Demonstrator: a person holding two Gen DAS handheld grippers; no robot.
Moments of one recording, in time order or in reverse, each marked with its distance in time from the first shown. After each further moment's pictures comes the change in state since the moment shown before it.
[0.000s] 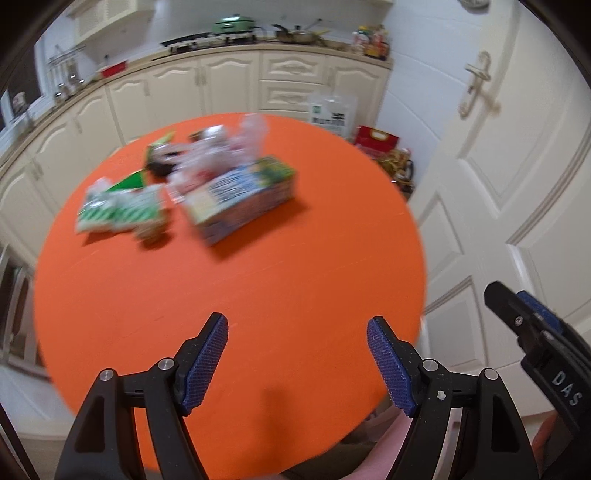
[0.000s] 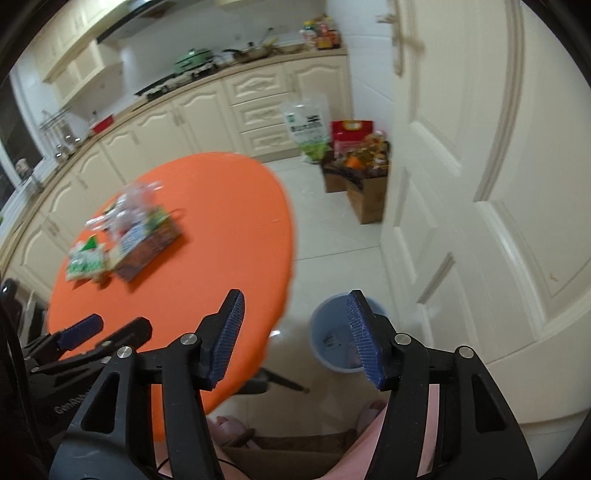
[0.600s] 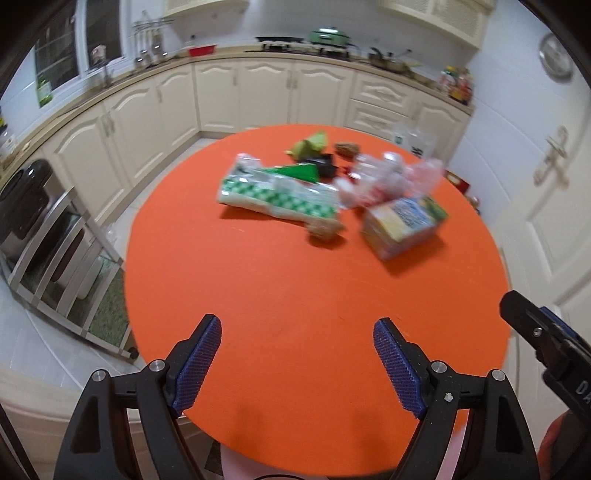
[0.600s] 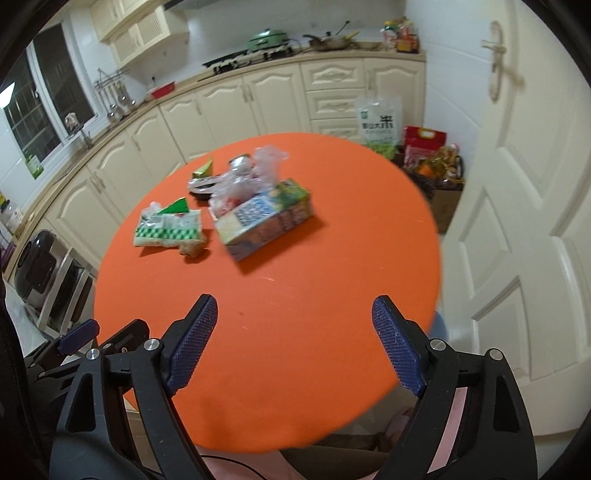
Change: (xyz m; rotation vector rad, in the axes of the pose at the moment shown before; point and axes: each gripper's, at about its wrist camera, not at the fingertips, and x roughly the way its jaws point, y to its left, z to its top) left arm -0.048 0.123 -0.021 -0.239 -0.058 0.148; right arm 0.025 0.132 0.000 -0.160 0.056 0.146
